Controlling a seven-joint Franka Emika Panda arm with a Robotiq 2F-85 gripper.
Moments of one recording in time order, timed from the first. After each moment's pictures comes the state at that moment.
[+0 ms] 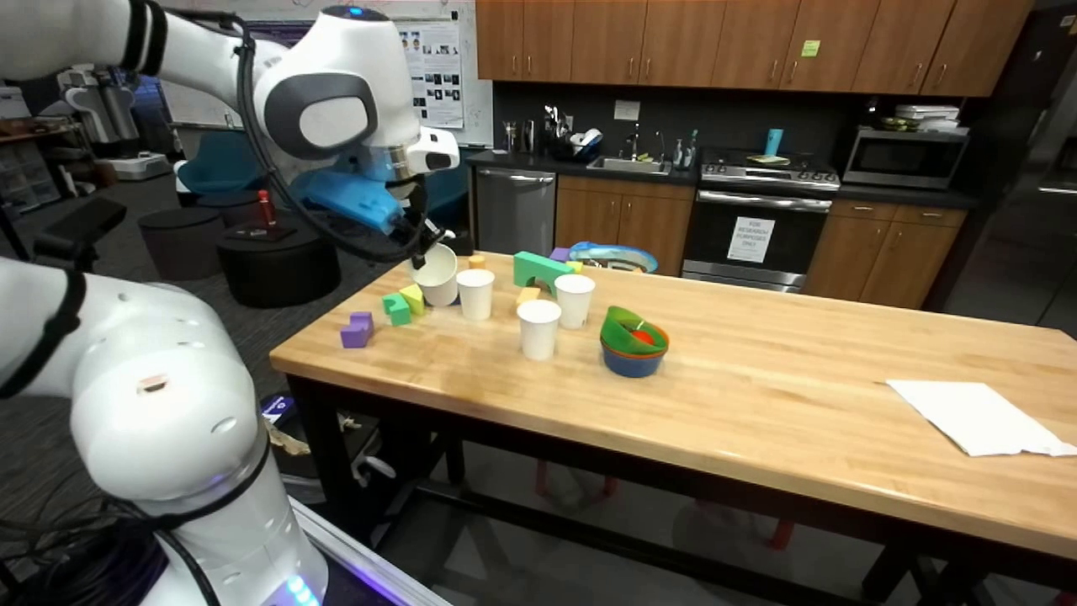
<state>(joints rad) -0.37 -0.86 0.41 -2.77 0.56 2.19 -0.26</state>
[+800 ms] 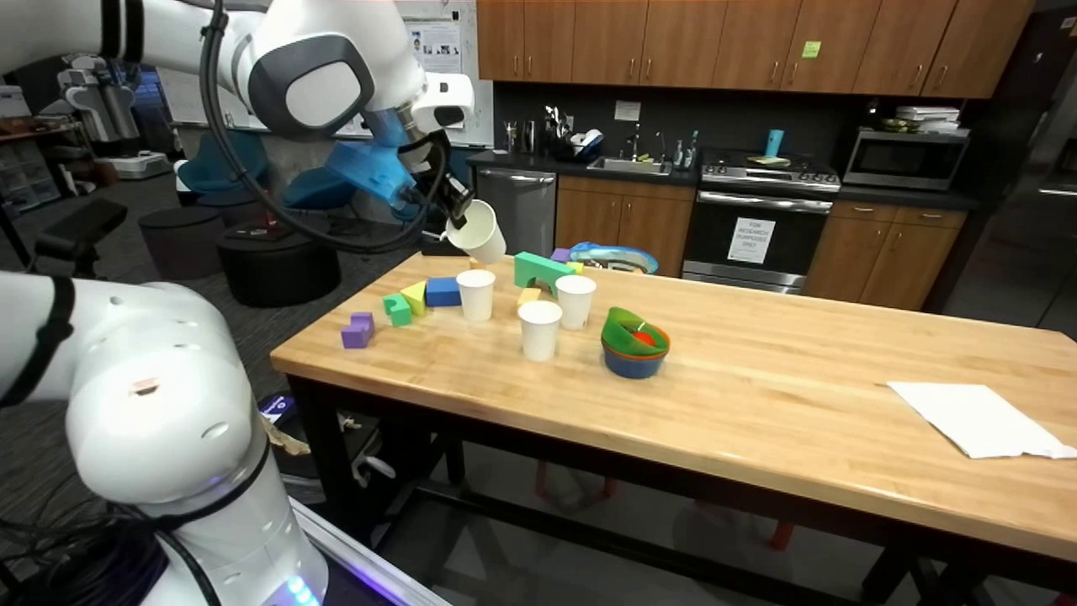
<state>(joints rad) -0.41 -0.97 0.32 -2.78 0.50 2.35 -0.16</state>
